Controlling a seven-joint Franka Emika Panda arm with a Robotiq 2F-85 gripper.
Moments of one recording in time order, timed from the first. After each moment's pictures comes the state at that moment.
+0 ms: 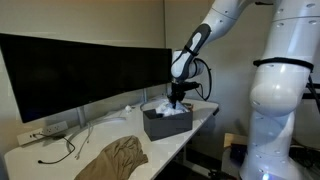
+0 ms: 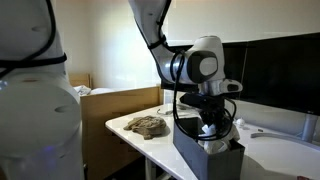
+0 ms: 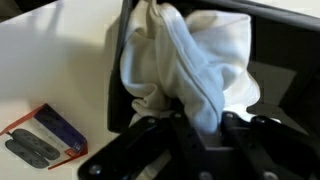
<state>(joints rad) -0.29 -0.11 -0.22 -2.60 -0.15 2.69 0.11</state>
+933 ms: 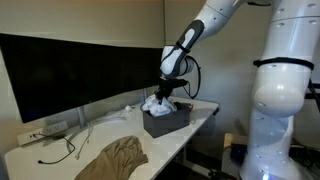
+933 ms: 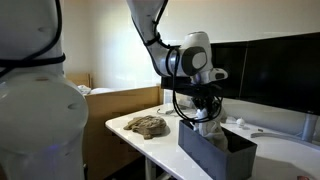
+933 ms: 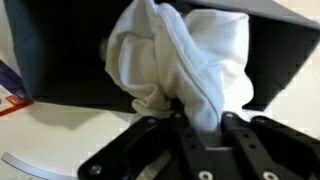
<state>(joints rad) -0.19 -0.10 -0.17 -2.53 -0.10 2.75 0.11</state>
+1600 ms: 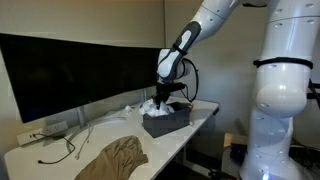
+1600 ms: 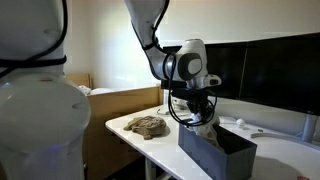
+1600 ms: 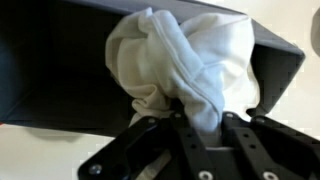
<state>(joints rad) -0.15 -0.06 -0.16 -2.53 -0.06 2.74 0.11</state>
